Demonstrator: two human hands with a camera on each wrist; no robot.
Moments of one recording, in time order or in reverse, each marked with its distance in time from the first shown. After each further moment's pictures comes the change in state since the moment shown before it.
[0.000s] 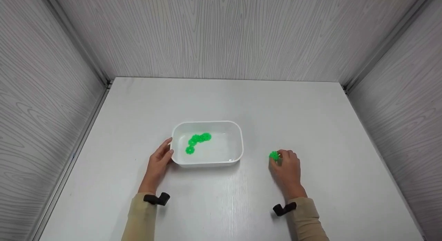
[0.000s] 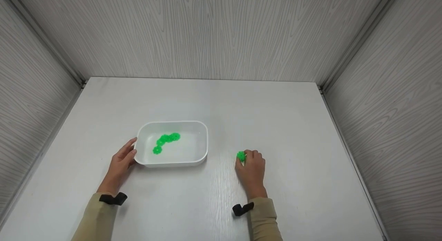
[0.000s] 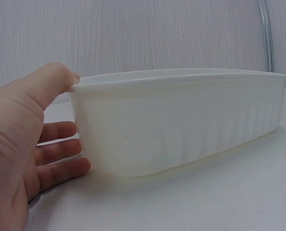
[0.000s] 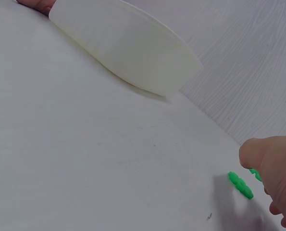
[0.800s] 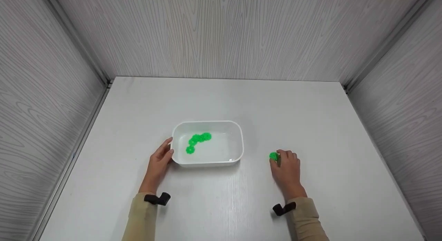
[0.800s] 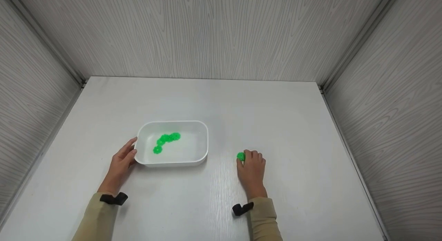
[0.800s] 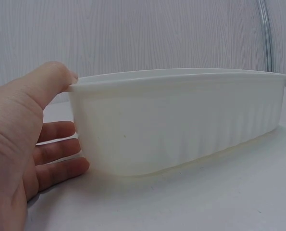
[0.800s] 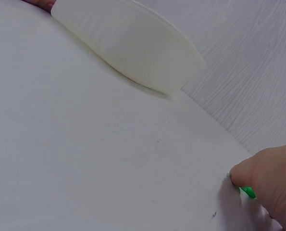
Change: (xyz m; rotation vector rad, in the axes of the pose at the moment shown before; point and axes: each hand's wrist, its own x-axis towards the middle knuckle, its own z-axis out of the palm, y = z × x) left_hand 0.001 -0.001 0.000 -0.009 -0.011 0.035; right_hand -0.002 0.001 0.002 -0.070 -0.136 0.070
